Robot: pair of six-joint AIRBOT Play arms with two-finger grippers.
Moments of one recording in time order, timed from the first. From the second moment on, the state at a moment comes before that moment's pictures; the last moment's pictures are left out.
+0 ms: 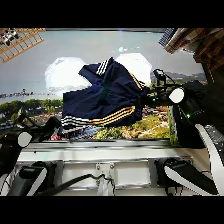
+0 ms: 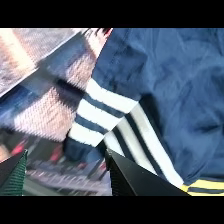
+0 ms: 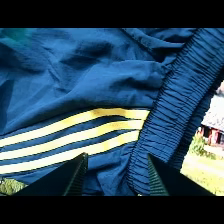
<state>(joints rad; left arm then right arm) -0.10 -0.59 0.35 1.37 -0.87 -2.34 0.17 -1.10 0.89 -1.18 1.00 1.55</state>
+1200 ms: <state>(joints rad) -0.08 -0.64 0.35 1.01 -0.61 -1.91 0.08 -1.05 0.74 -1.21 1.01 1.52</state>
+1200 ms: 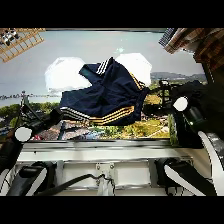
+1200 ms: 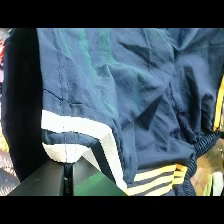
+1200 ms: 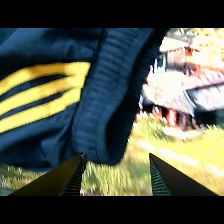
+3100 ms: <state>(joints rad) -0.07 -0.53 1.10 1.11 -0.17 -1.36 0.03 -0.95 1.56 -0.83 1.27 1.42</state>
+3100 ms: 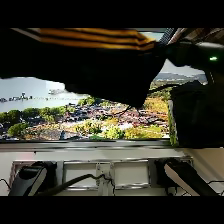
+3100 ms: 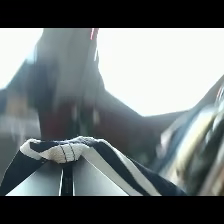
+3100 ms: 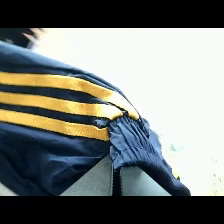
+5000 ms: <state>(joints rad) -0.04 -1.21 1.06 0.94 -0.95 -1.35 -0.04 -1.29 1.12 -1.18 1.20 1.49</state>
